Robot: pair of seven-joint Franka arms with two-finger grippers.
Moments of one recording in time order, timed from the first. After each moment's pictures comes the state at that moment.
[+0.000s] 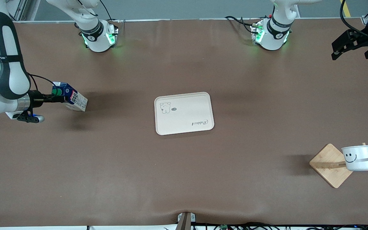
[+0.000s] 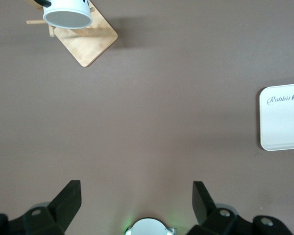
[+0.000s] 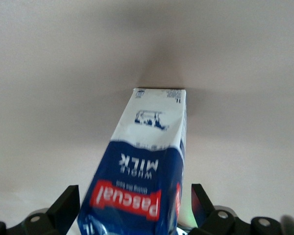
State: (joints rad) left arm -0.01 -0.11 -0.10 -1.52 0.04 1.39 -0.08; right arm -0.11 0.27 -0.14 -1.98 0.18 1.71 -0.20
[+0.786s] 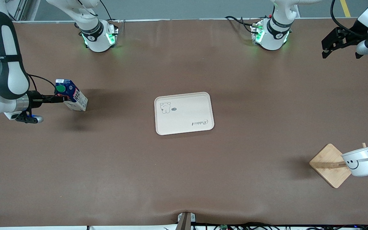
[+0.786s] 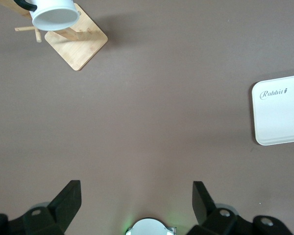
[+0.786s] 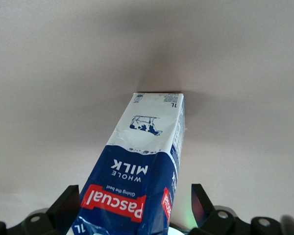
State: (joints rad) left arm -0.01 -0.12 -0.14 -1.52 0.04 1.39 -0.08; right arm -0.11 0.27 -0.14 -1.97 0.18 1.70 -0.21
